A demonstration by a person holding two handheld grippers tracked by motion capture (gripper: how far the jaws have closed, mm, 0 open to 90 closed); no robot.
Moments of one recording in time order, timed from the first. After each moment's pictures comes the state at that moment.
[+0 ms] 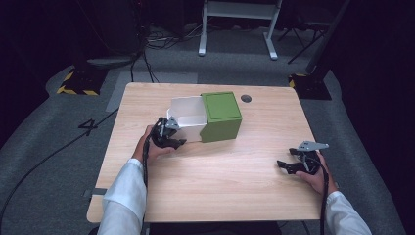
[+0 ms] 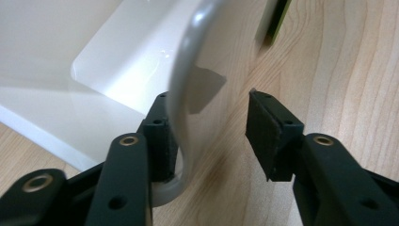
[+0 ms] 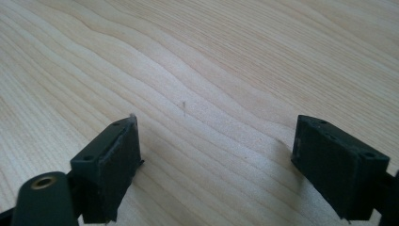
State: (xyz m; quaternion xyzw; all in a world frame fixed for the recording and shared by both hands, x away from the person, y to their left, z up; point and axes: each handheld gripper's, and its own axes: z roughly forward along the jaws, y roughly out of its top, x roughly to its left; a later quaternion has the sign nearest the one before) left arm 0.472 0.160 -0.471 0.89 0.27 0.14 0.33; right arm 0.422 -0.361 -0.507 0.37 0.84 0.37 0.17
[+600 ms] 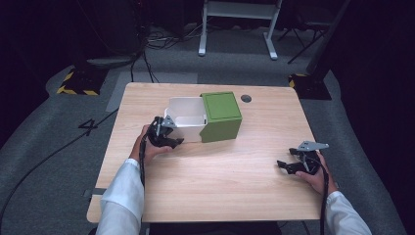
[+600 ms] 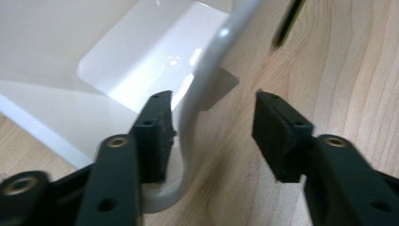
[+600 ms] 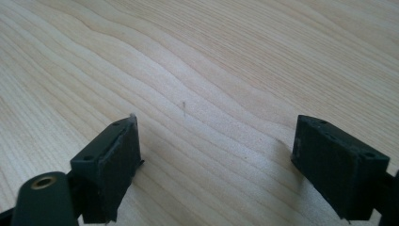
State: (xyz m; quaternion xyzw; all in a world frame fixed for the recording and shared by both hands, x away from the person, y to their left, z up) left arm 0.473 0.170 -0.469 0.88 0.29 0.14 0.34; right arm 0.422 -0.361 -0.507 0.37 0.84 0.37 0.17
